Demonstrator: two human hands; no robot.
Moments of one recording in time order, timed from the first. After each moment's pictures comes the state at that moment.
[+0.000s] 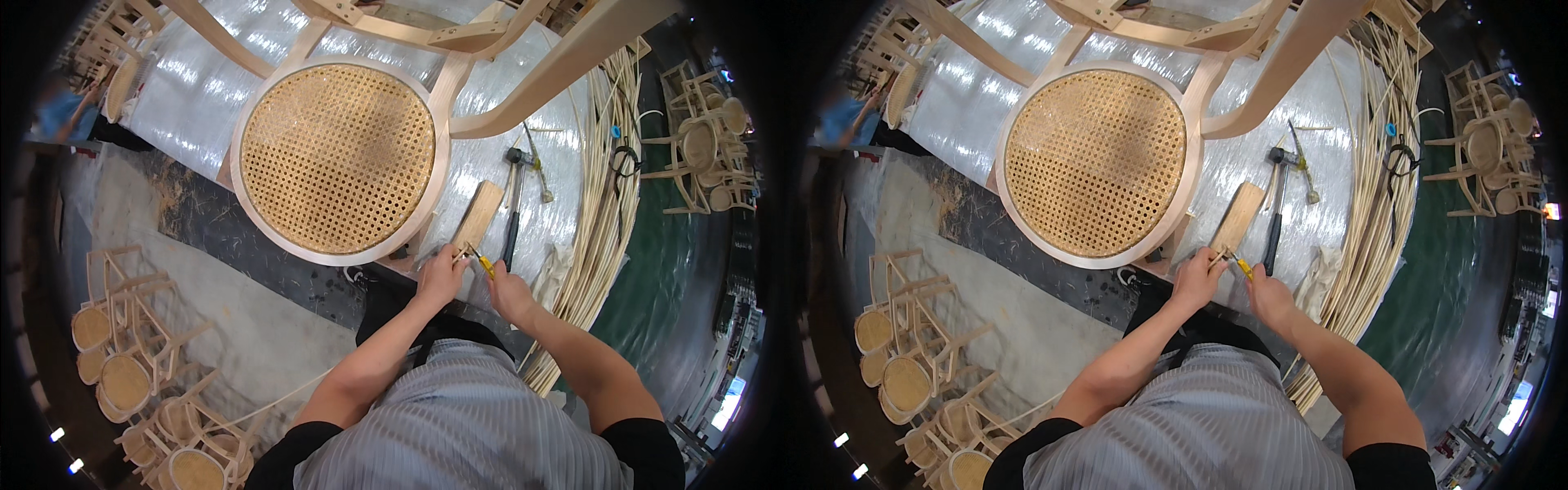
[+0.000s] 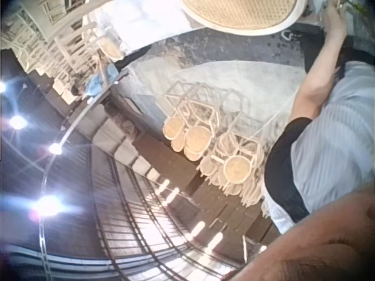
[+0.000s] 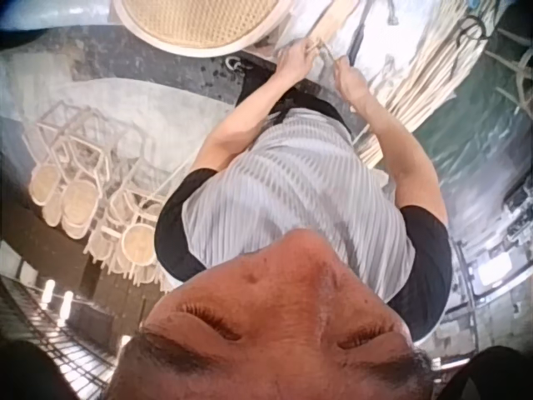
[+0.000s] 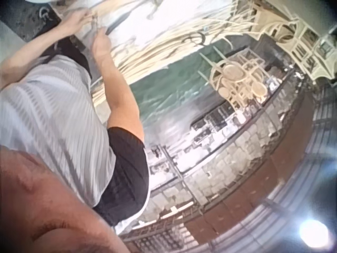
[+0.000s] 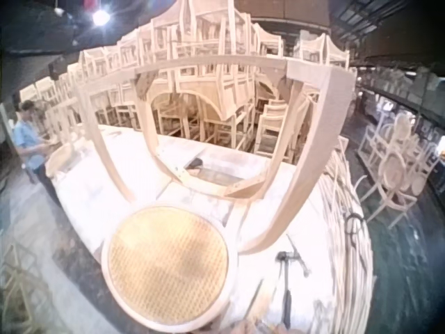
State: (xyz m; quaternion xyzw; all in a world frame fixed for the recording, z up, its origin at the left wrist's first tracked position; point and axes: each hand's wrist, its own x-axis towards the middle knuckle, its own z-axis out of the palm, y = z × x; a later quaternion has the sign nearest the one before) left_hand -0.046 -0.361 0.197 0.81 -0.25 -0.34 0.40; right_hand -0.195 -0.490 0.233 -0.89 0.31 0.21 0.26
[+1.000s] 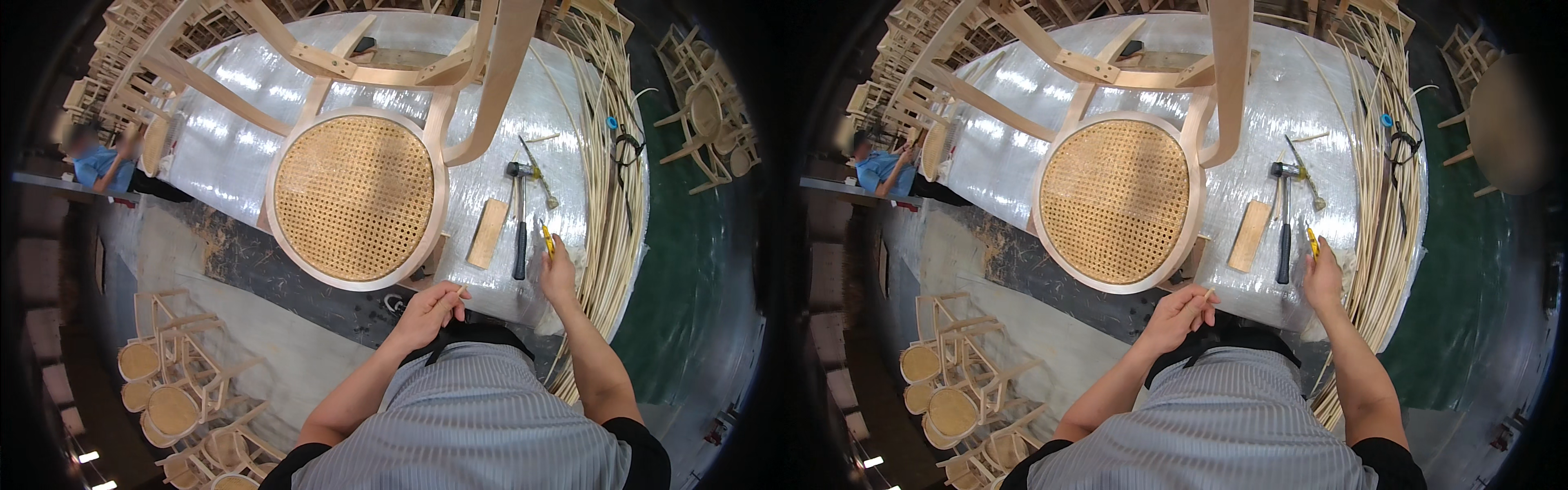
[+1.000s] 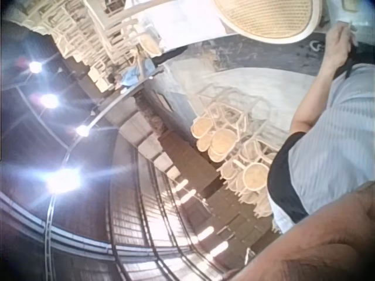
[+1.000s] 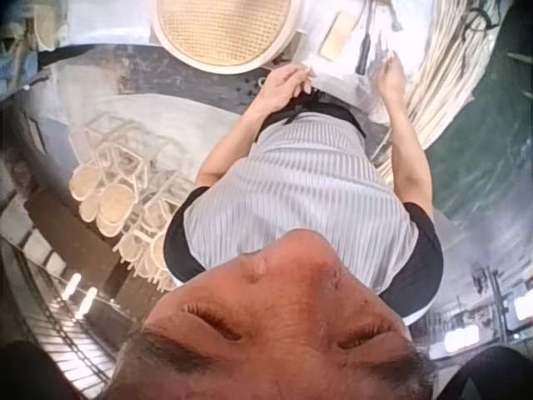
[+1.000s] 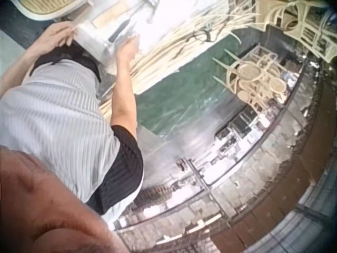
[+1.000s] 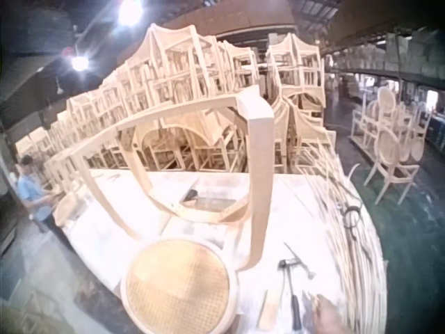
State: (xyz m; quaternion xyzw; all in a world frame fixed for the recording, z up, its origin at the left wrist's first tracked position) left_hand -0.011 -0.293 0.319 0.56 -0.25 -0.54 0.57; right_hand -0.218 -0.553 0.229 -0.83 0.48 -0.11 0.26
